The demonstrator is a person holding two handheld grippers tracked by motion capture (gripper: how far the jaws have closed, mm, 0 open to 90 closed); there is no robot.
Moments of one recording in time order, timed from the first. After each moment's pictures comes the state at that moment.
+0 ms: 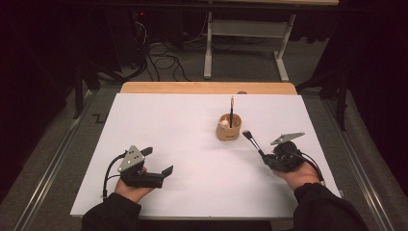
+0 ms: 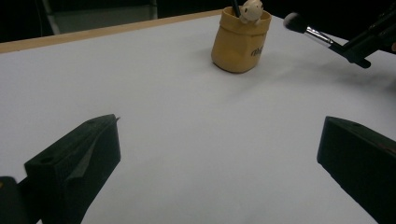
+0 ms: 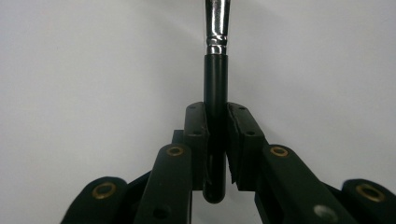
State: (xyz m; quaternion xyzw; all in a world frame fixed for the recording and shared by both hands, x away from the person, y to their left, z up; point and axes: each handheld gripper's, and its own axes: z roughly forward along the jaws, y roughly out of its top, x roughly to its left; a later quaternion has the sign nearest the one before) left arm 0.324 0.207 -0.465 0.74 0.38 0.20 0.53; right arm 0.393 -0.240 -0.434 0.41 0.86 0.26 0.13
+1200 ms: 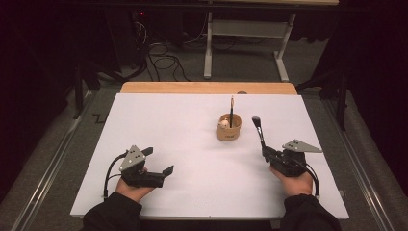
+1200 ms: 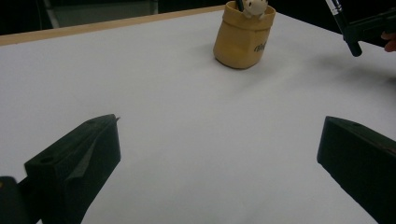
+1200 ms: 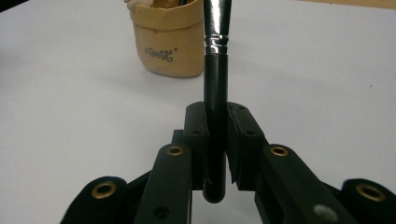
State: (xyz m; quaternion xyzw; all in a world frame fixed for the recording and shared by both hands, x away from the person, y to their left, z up) left arm 0.328 0.206 -0.470 0.74 0.38 0.19 0.52; right arm 0.376 -0.252 -0.456 0.44 0.76 0.44 0.20
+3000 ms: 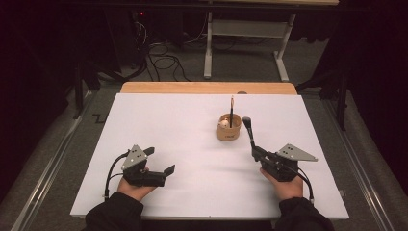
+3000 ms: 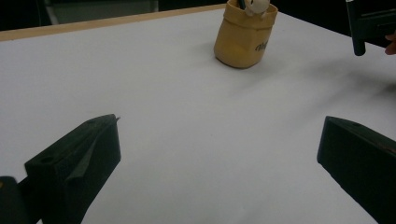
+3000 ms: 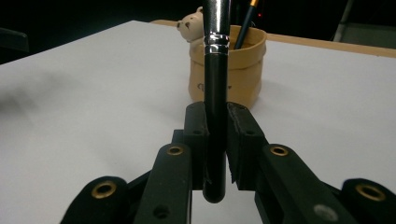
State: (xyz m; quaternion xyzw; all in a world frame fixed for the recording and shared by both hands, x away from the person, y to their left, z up) left arm 0.330 0.203 -0.472 0.74 0.39 0.19 0.52; right arm 0.366 -0.231 -0.461 0.36 0.74 0.52 0.21
